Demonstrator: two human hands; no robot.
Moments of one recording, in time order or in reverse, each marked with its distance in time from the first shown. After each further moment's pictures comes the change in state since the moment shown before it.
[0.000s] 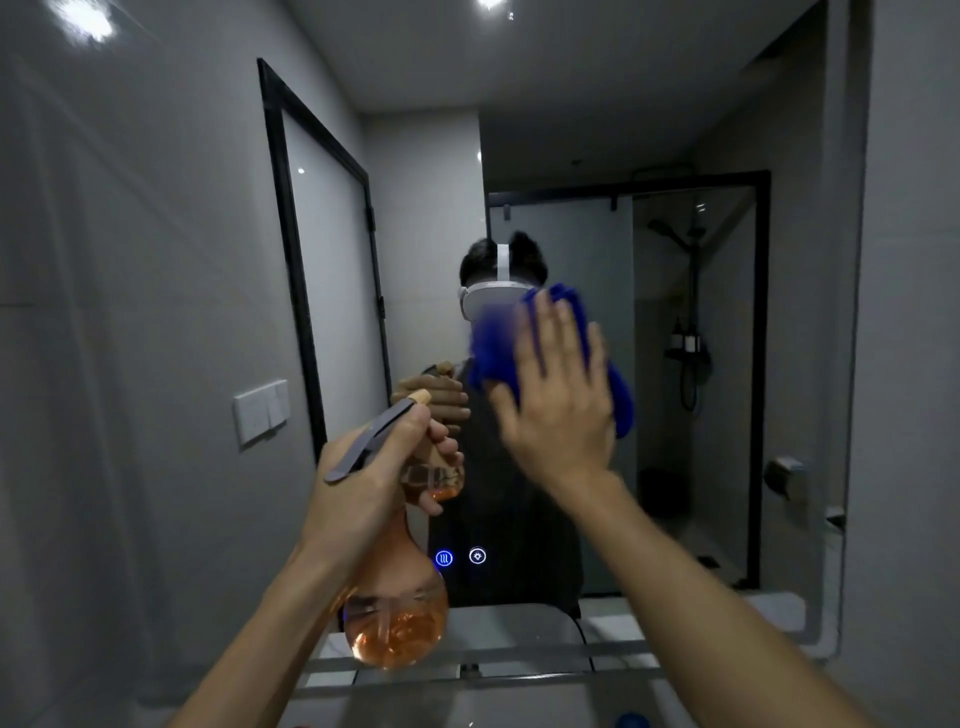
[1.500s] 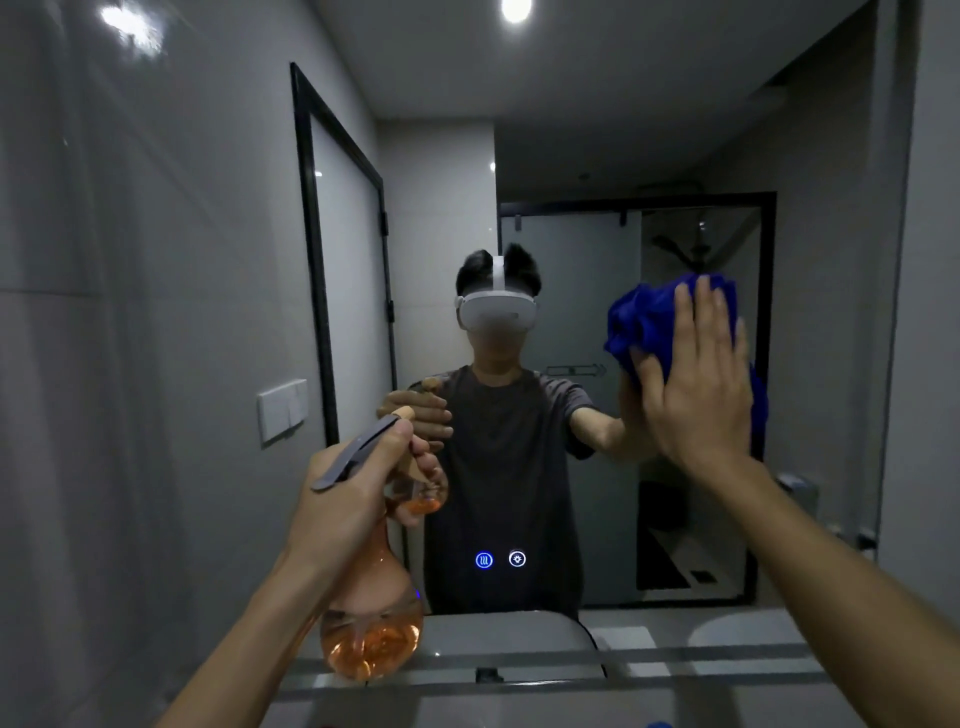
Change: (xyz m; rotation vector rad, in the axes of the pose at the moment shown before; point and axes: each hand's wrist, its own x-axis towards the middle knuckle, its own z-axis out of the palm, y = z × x) left_hand 0.003 -0.011 -0.063 0.043 0.127 -0.057; right_hand 0.011 0.069 -0.023 -0.012 -0.004 0.178
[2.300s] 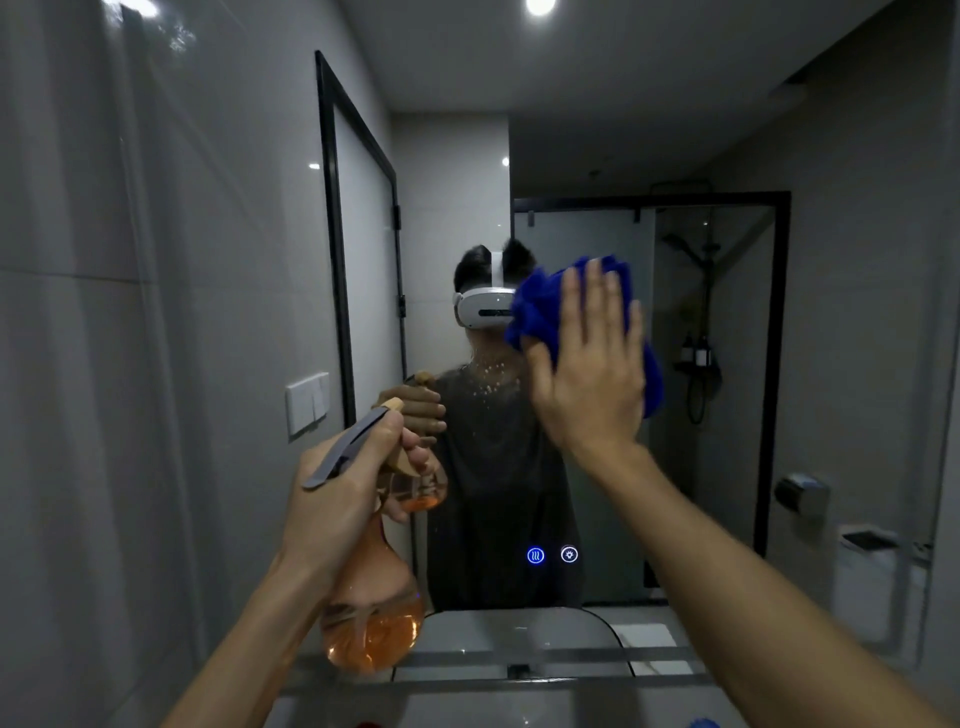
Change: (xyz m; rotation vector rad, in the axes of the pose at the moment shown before) left_hand 0.012 -0.006 -0.060 0.057 0.022 0.061; right_hand -0.001 -0.152 0.031 0.015 0.018 -0.069
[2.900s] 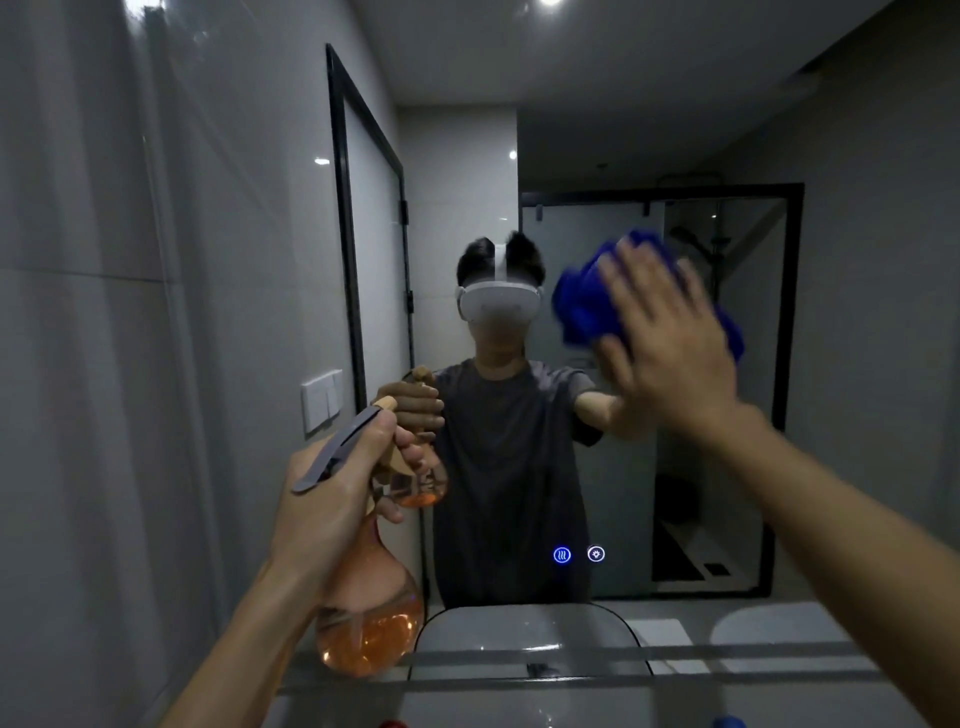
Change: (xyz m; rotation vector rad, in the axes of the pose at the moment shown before) left_hand 0.001 0.006 -0.027 -0.019 -0.001 0.008; right_hand 0.029 0.061 -0.013 -0.126 -0.069 -0.346
